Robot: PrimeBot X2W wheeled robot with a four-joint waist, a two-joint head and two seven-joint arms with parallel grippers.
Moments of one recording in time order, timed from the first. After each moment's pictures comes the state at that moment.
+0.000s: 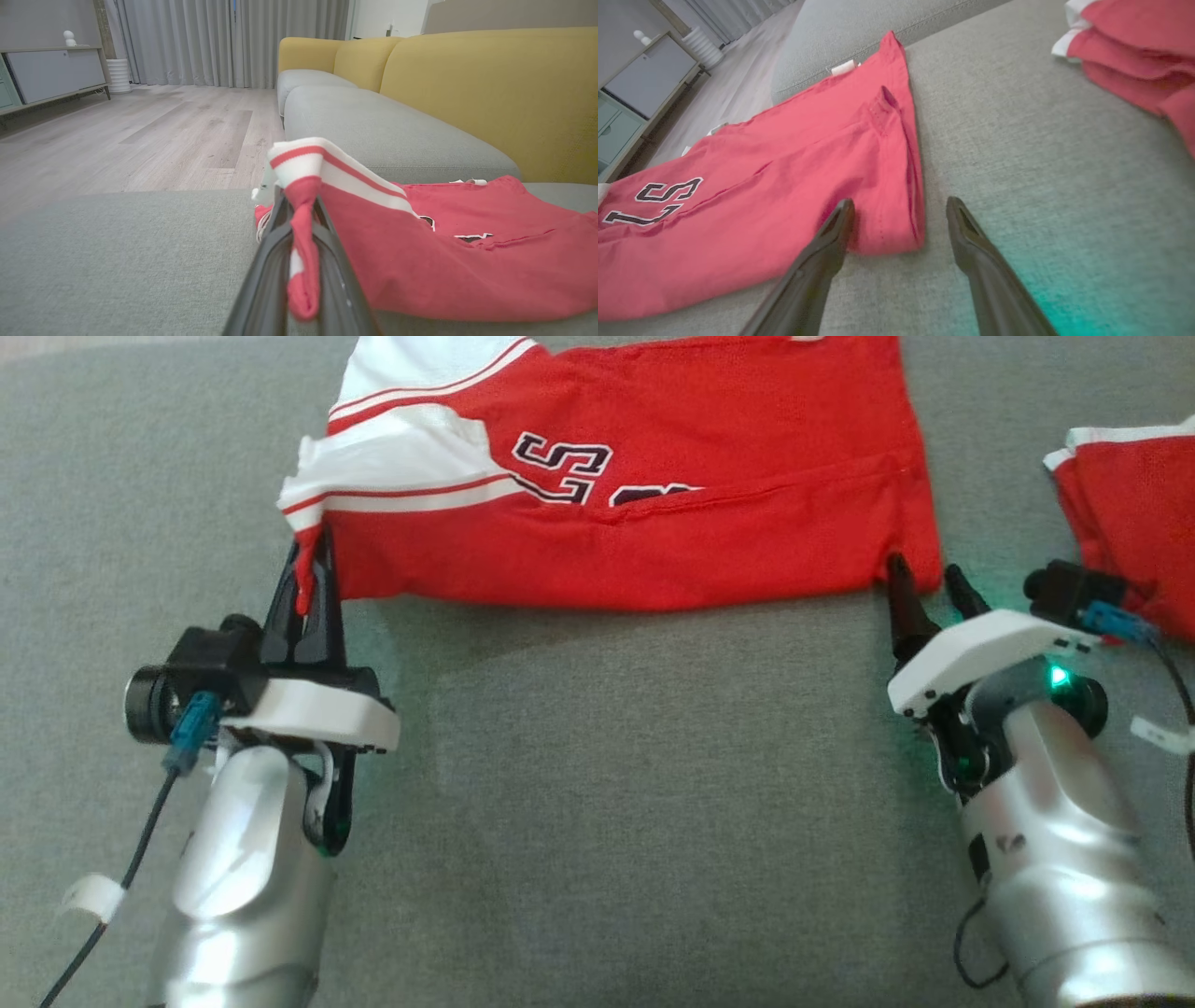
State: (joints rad) left arm -0.51 0.08 -0.12 0.54 -0.20 -0.05 -0.25; right arm -0.60 -0.06 -0.01 0.84 0.38 0.13 -0.02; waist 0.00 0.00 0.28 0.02
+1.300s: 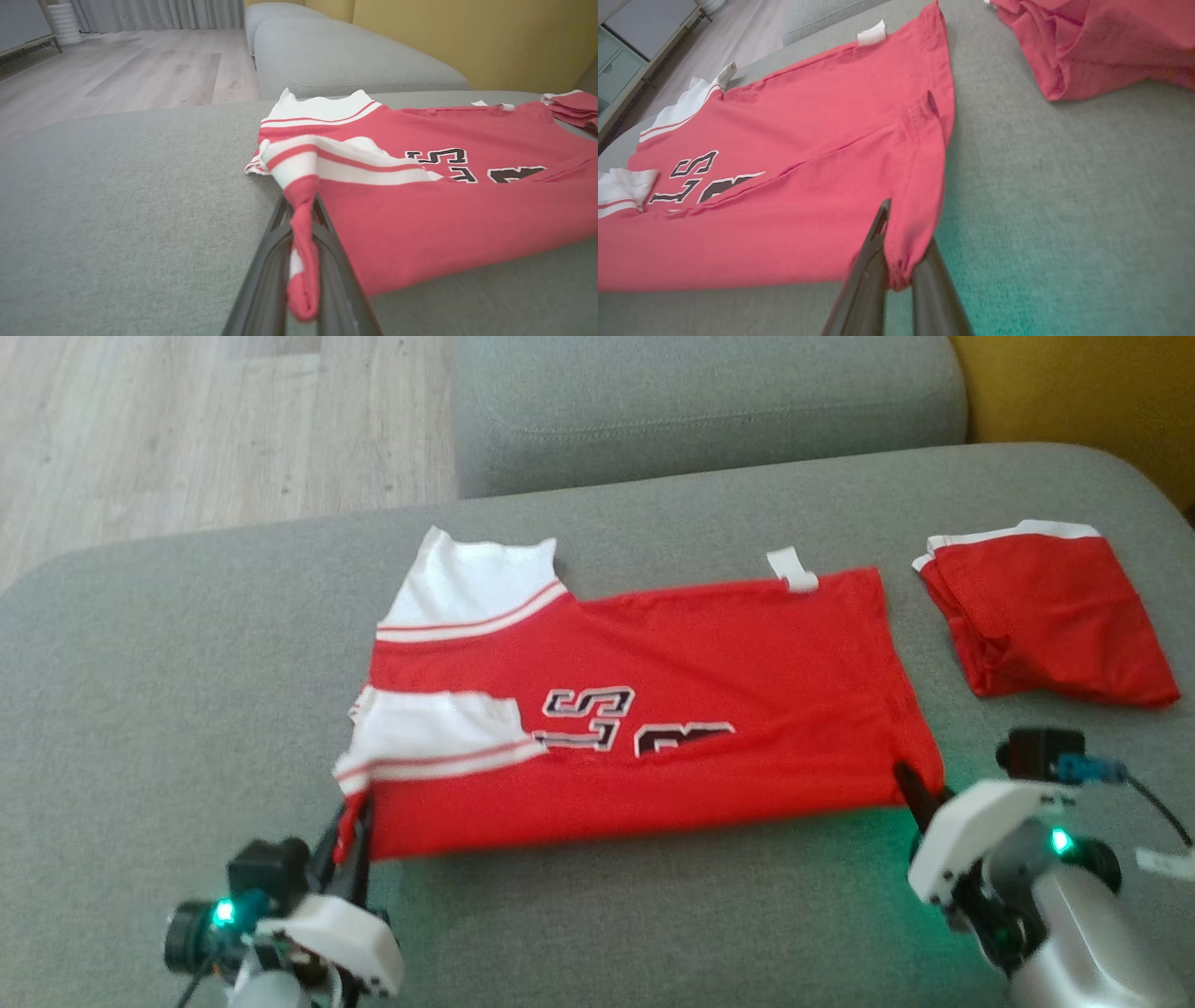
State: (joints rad) left arm -0.16 0.12 -0.17 0.55 -0.20 -0.10 -0.13; right arm -0.27 -0.18 0.16 0.65 0.49 0.13 0.22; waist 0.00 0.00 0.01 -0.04
